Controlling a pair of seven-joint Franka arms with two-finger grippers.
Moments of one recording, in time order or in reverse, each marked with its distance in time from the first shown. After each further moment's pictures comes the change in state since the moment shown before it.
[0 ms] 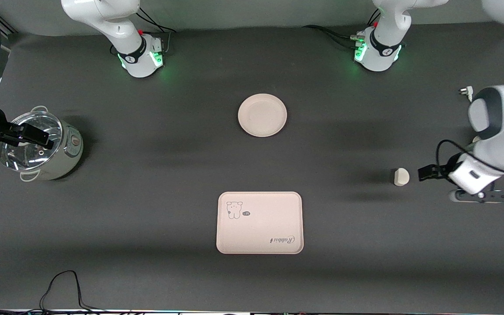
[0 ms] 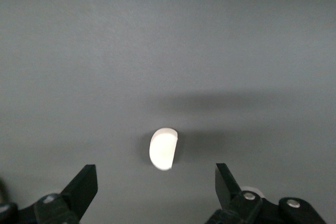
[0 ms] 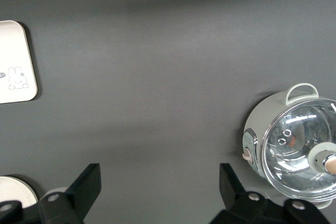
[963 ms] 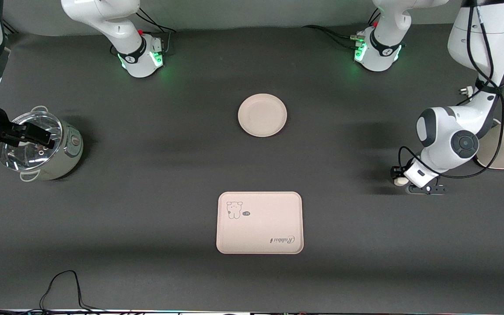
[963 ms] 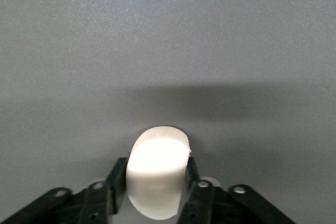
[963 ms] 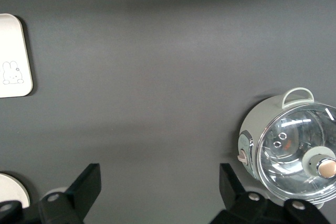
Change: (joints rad) left arm -0.006 0.140 0.000 -0.249 0.003 0.379 0.002; right arm 0.007 0.000 0.005 0.000 -0.020 0.000 -0.020
